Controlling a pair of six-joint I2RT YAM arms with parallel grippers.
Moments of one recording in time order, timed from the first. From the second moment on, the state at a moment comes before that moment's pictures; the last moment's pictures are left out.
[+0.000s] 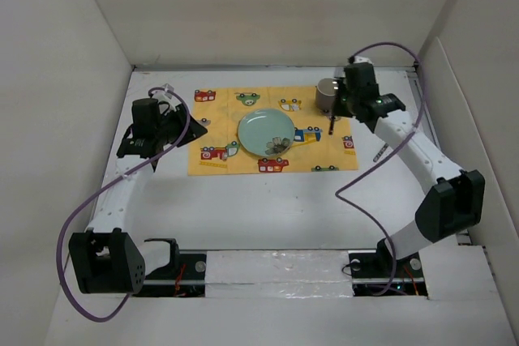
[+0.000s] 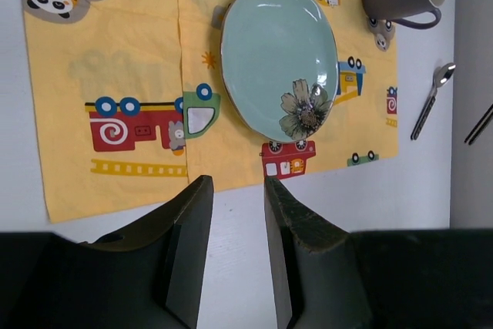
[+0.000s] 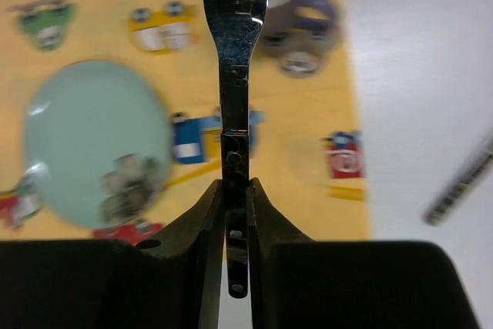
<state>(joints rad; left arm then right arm) -0.02 1.17 0.93 -0.37 0.43 -0.49 0.28 1.53 1.38 -0.55 0.19 0.39</state>
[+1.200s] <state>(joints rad) -0.02 1.15 1.05 -0.41 0.43 -0.53 0.83 2.53 2.25 -0.59 0.04 0.74</state>
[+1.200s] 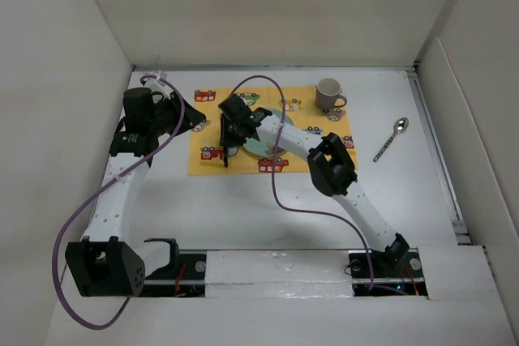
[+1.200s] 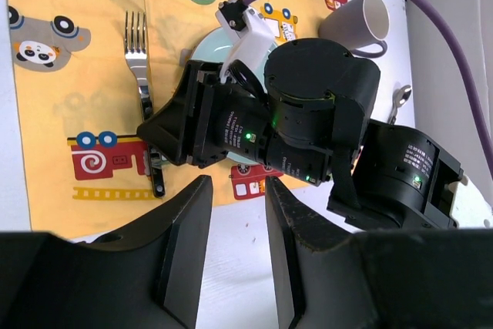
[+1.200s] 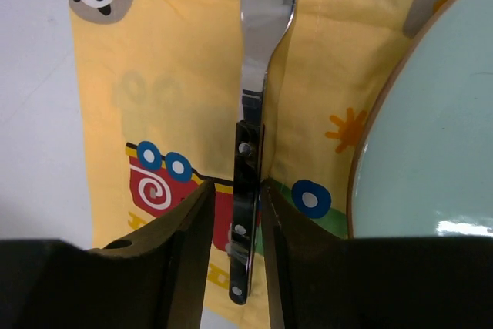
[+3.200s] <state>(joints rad) -0.02 1.17 0.91 -0.34 0.47 -0.52 0.15 1.58 1.46 -0.52 0.00 0.28</state>
